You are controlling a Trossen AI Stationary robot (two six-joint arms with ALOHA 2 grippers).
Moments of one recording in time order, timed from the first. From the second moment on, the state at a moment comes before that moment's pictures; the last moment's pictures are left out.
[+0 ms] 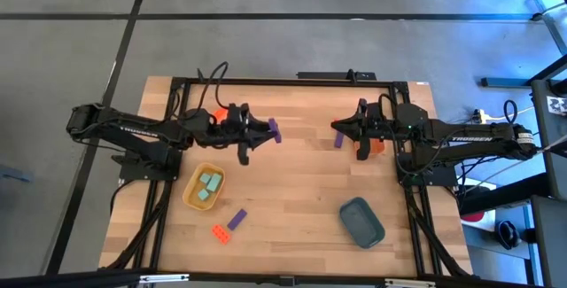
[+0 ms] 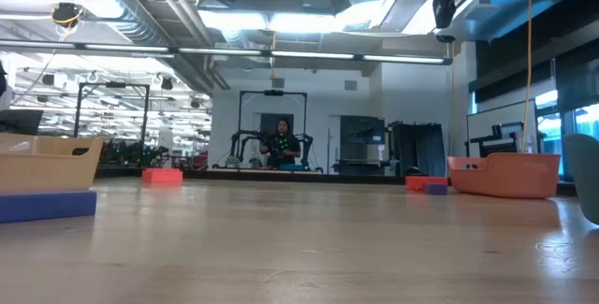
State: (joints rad) left arm -0.02 1.16 0.74 0.60 -0.13 -0.33; right arm -0.10 0.82 0.60 0.19 0.01 0.28
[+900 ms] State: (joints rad) left arm -0.02 1.18 0.74 0.60 -0.11 -0.31; right arm -0.05 1.15 0.82 0.21 -0.05 0.29
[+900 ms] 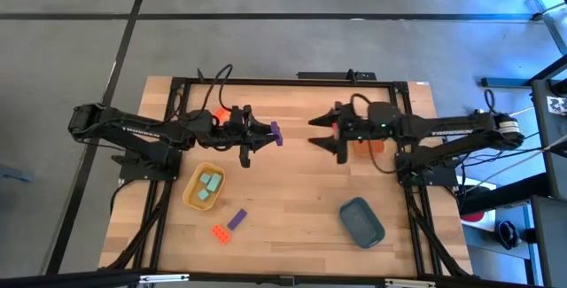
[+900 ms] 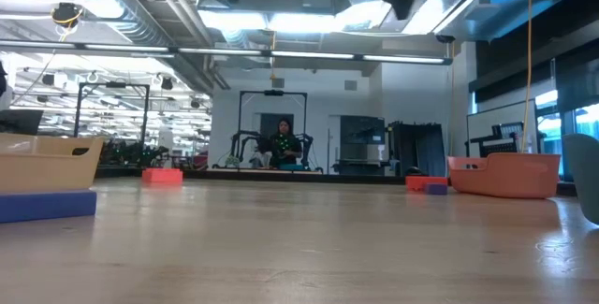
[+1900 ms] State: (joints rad) left arm 0.02 1.35 0.89 0.56 -0.07 -0.29; right arm -0.05 1.35 0.96 0.21 -0.13 0.29
